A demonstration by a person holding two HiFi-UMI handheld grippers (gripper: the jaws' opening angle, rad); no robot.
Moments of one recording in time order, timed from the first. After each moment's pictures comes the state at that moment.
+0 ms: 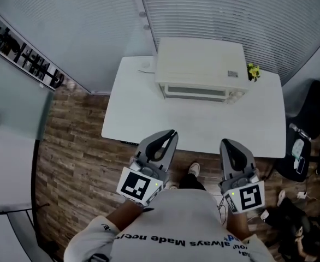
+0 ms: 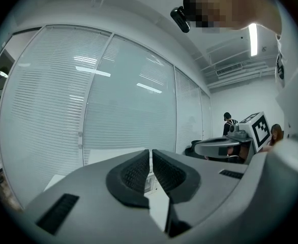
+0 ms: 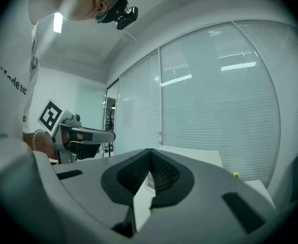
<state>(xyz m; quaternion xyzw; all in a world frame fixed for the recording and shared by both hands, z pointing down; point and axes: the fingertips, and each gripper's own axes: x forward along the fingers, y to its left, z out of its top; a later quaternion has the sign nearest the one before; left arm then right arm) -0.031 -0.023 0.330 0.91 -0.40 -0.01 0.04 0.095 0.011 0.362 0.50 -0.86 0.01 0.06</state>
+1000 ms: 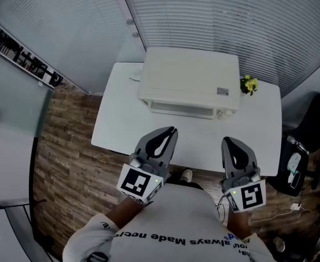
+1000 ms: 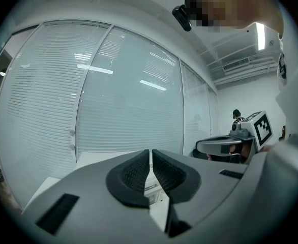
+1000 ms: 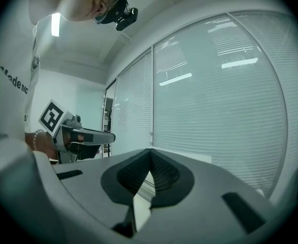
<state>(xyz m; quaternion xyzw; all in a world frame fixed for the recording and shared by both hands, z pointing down) 0.045 -0.111 0.336 0.90 -0.43 -0.01 0.05 0.177 -0.078 0.364 0.49 -0.87 0.01 0.06</state>
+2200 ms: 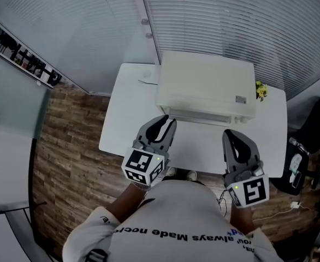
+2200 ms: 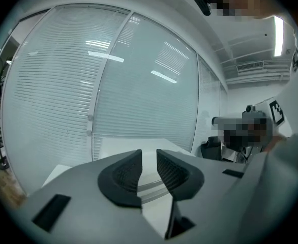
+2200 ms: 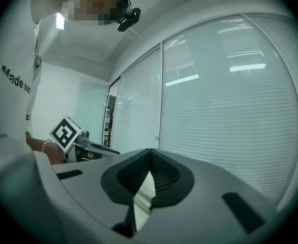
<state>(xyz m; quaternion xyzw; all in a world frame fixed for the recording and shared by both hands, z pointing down) -0.045 -0.190 0.384 0.89 -0.45 0.02 0.11 0.094 -0.129 0.341 0.48 -0.87 -0.01 0.08</state>
